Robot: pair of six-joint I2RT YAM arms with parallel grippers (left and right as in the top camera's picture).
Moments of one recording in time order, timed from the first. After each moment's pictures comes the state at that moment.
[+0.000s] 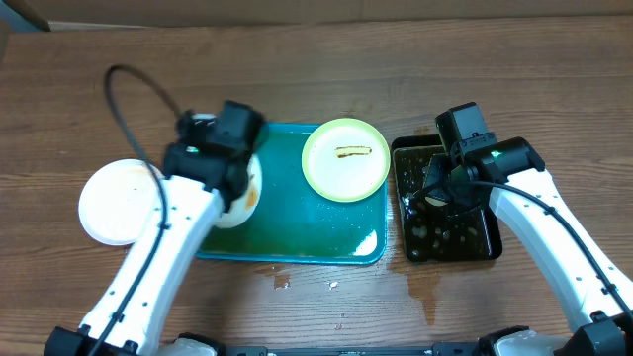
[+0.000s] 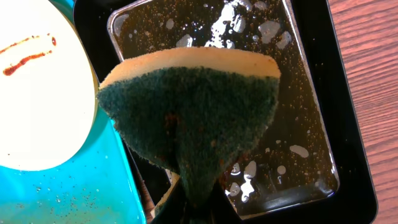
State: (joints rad) left arm -0.37 1.45 1.29 -1.19 -0.74 -0.41; right arm 0.30 1.48 1.16 -1.01 0.07 0.59
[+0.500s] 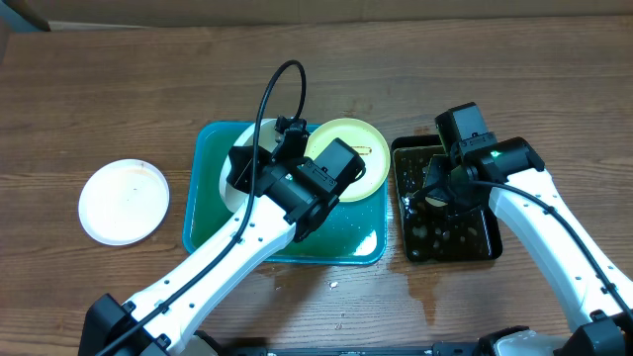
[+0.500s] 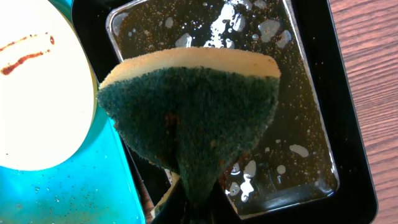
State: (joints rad) left arm -0.72 1.54 1.29 -1.15 -1.18 -0.22; right arm 0.30 1.48 1.16 -1.01 0.07 0.59
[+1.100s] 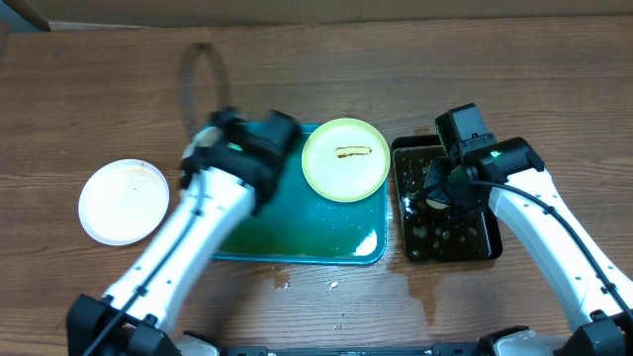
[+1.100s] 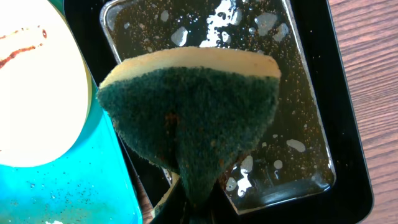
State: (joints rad) left arm -0.40 1.54 1.29 -1.25 -0.97 -0.36; right arm 0.30 1.48 1.16 -1.03 0.07 0.59
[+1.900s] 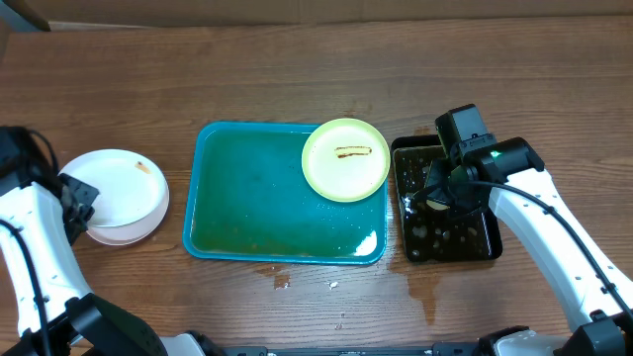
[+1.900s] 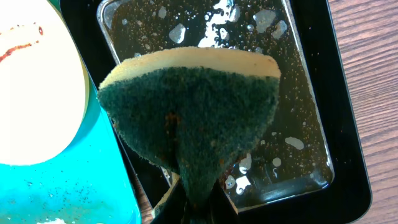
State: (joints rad) left arm 0.64 1.54 1.32 -1.09 -0.17 -0.53; right arm 0.30 1.48 1.16 -1.04 0.07 0.59
